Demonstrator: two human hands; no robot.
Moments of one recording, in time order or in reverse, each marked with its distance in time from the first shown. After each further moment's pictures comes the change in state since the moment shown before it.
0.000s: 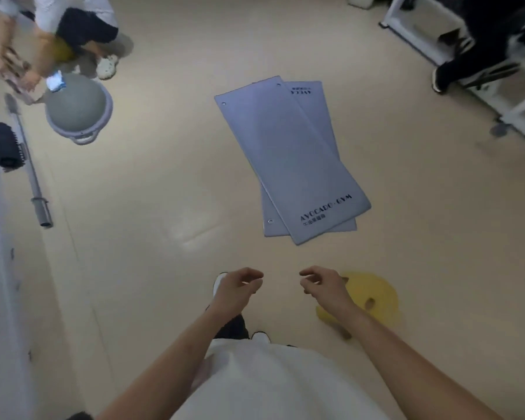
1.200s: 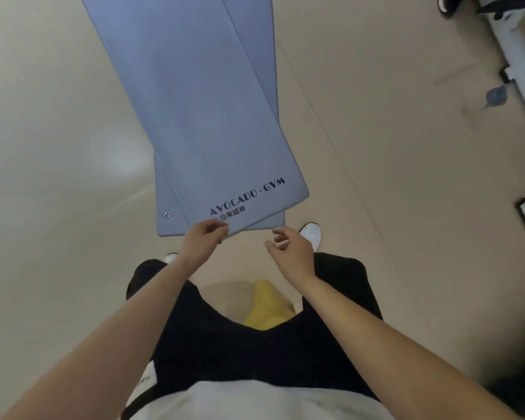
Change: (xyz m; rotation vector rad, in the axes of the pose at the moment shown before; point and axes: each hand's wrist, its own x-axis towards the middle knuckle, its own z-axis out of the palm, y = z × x) left_hand 0.524 0.194 0.290 -0.103 -0.010 -0.246; right_hand 0.461 0.136 -0.316 -0.049 0.082 0.161
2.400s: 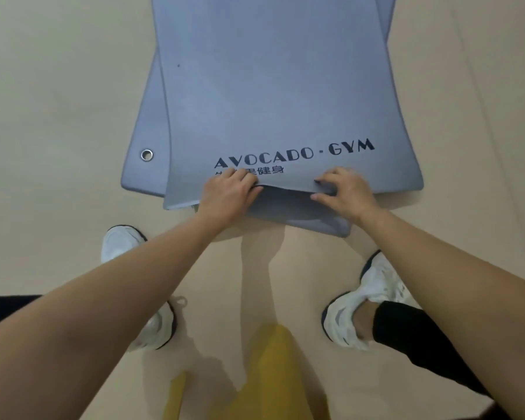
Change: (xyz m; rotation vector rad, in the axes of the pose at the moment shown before) left_hand 0.378 -0.311 0.156 1.175 0.676 0.754; right_hand 0.439 0.316 0.174 -0.690 -0.163 -0.688
